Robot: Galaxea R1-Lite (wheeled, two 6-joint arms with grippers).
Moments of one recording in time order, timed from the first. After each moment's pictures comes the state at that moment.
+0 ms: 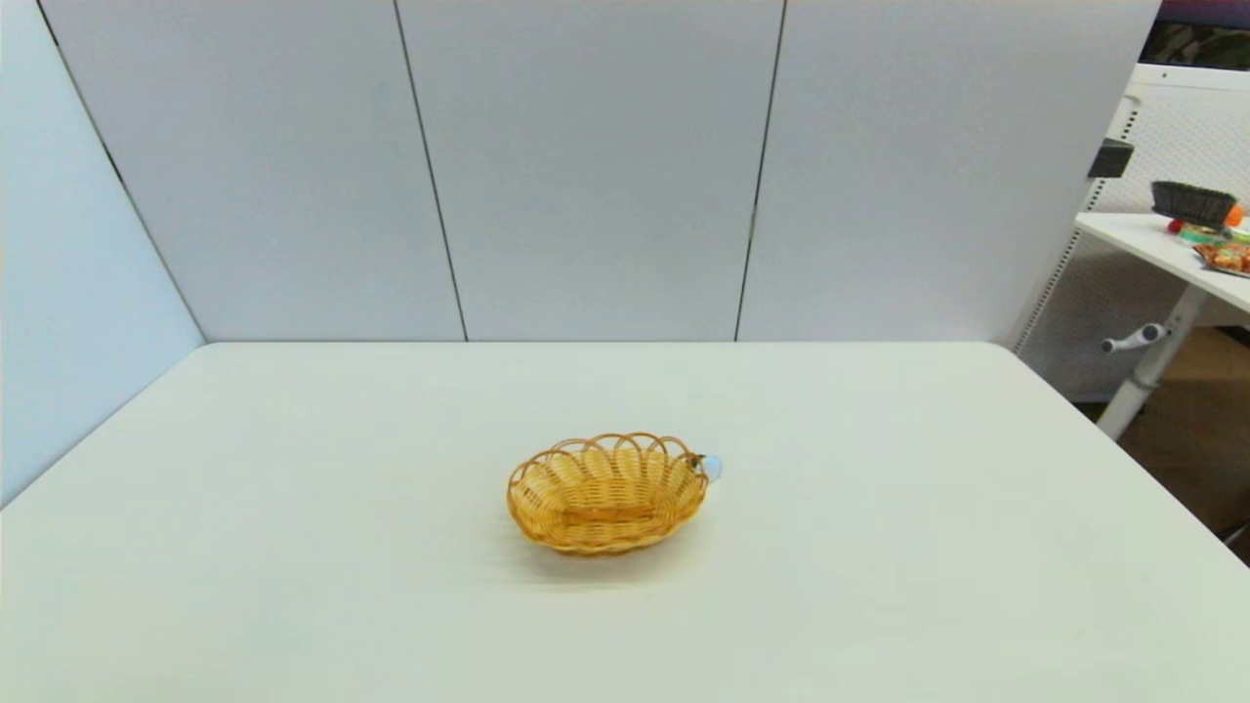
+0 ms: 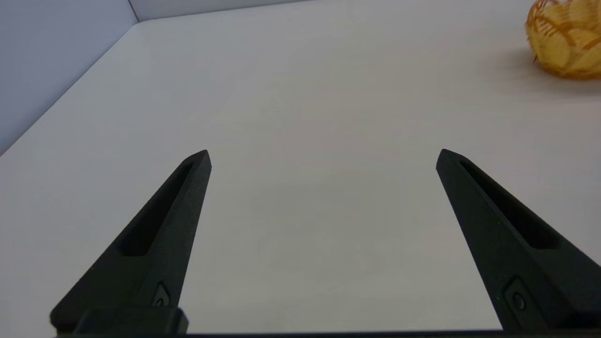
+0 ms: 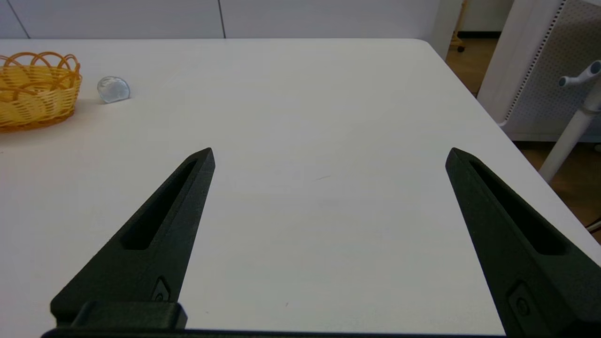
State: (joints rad) left arm 0.00 0.04 0.00 0.00 -0.02 0.12; right arm 0.01 0.00 0.00 -0.05 0.00 0.00
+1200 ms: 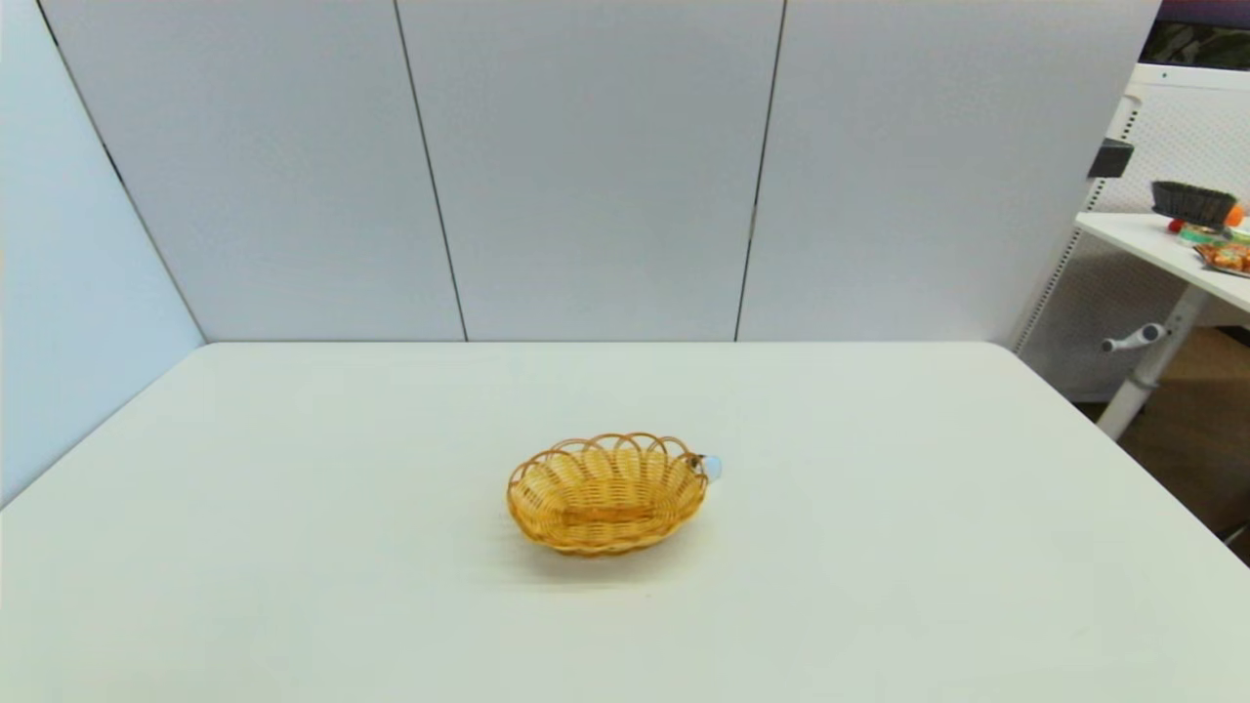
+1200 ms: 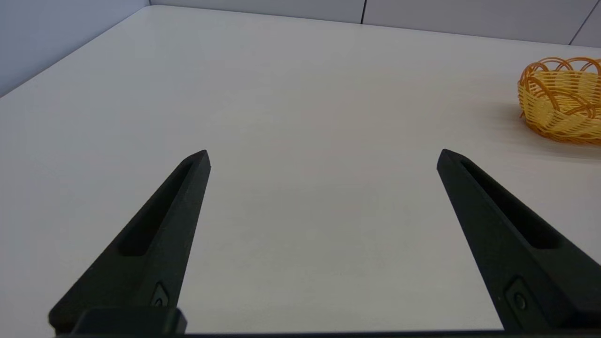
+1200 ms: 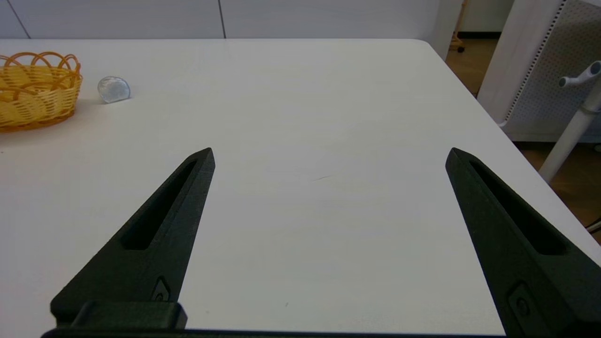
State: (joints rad) left arm 0.00 0.00 0.00 0.00 0.03 -0.06; right arm 0.01 0.00 0.00 -0.05 0.00 0.00
